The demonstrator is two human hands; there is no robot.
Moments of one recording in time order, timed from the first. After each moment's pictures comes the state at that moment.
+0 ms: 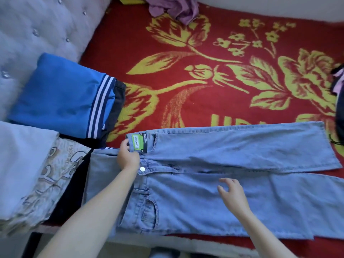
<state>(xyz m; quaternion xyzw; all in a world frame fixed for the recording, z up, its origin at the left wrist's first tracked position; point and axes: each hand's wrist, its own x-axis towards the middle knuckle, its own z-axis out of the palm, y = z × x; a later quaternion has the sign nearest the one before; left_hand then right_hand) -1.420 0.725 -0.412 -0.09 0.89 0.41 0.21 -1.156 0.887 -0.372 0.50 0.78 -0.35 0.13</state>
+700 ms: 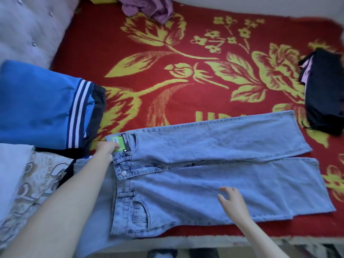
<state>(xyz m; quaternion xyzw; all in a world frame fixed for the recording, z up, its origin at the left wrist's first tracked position) -1.493 0.739 -0.416 -0.20 0.80 0.45 0.34 -1.115 0.876 -0.367 0.55 0.74 -0.35 0.15</state>
